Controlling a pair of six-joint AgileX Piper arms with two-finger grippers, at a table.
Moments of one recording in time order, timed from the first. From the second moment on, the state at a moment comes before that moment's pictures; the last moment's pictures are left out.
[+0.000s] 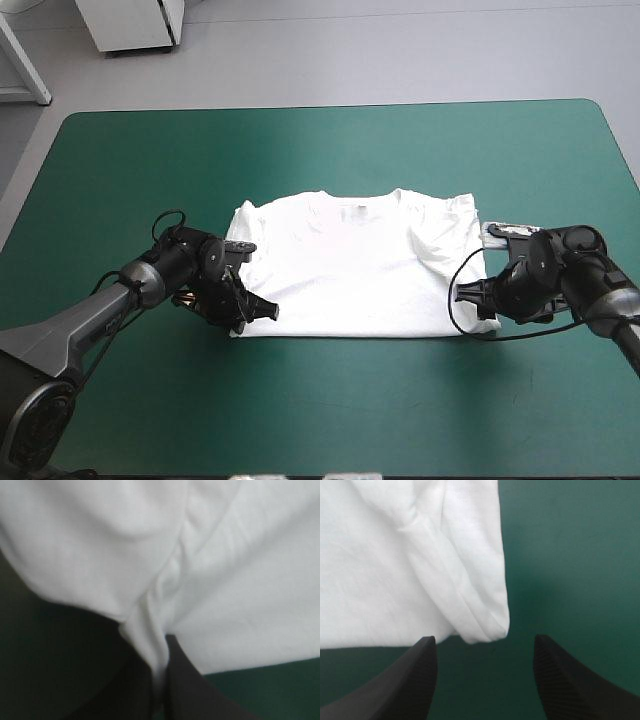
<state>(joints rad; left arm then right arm) -0.42 1.65 -1.02 -0.10 0.96 -0.16 0.19 1.35 -0.96 0.03 1.01 0.23</state>
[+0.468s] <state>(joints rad) -0.42 1.65 -1.02 -0.10 0.96 -0.16 0.19 1.51 -0.90 0.05 0.88 0.27</state>
